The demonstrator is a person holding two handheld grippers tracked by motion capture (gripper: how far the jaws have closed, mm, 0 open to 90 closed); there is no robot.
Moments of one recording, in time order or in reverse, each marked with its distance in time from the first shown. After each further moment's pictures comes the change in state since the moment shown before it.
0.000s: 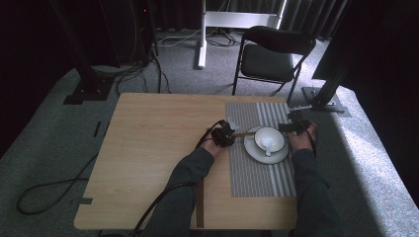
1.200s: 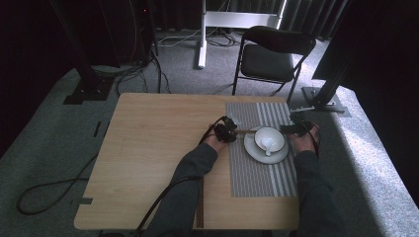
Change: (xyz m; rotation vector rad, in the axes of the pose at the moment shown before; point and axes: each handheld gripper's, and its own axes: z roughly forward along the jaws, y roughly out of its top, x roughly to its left) left arm 0.007 0.014 0.015 0.031 0.025 -0.014; right arm -0.004 -0.006 -0.007 0.009 -0.011 -0.004
